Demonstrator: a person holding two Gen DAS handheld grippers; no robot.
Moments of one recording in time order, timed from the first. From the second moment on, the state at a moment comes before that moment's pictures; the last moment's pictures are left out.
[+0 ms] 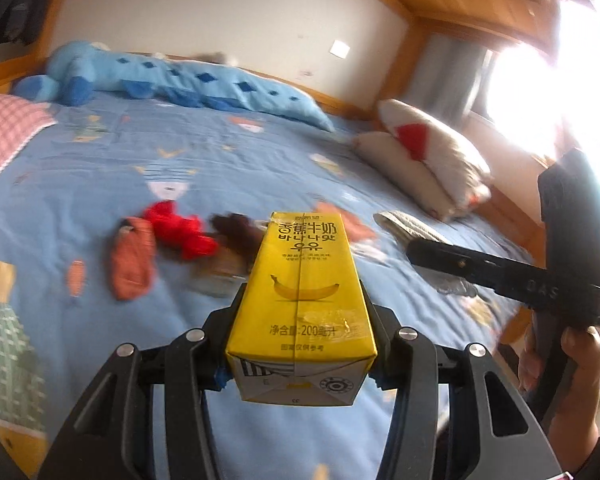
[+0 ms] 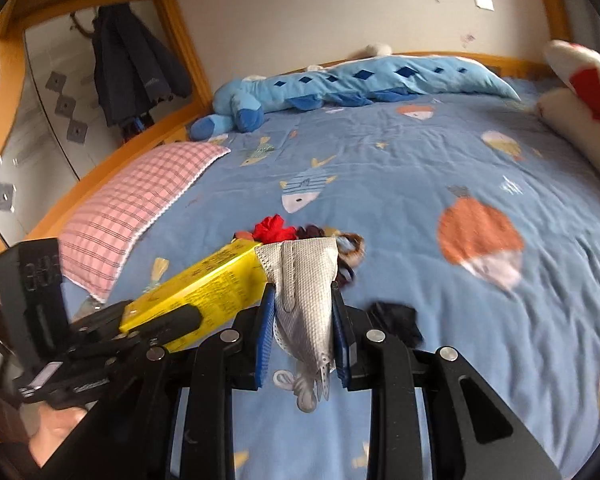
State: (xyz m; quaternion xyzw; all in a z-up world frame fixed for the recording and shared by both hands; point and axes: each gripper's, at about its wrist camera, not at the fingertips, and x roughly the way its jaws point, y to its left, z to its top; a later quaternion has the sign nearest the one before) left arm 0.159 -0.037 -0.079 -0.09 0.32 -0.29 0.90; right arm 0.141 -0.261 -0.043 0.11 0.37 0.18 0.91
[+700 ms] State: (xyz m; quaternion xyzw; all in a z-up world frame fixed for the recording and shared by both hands) left arm 0.037 -0.258 -0.082 0.02 0.35 -0.50 0.80; right arm -0.092 -0.450 -0.055 0.17 0.35 -0.06 0.92
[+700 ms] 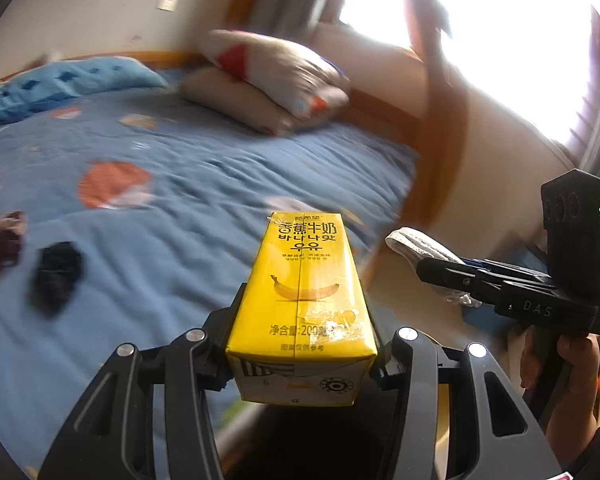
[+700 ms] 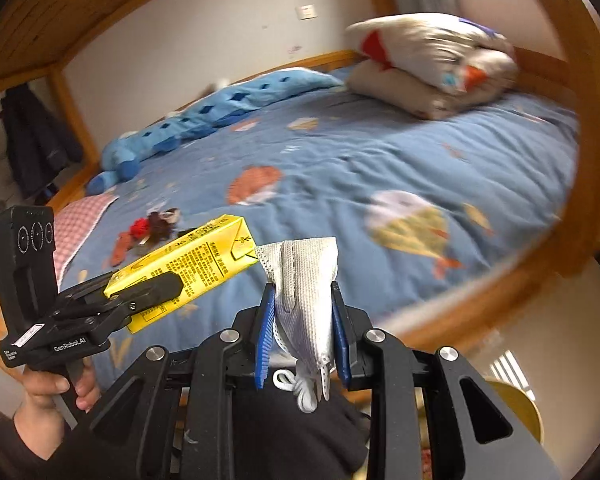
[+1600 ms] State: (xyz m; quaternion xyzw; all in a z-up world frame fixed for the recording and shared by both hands) left arm -0.108 -0.415 -0.144 0.16 0.41 -0.63 0.64; right arm -0.281 -0.543 -0.108 0.23 0.38 -0.26 0.86
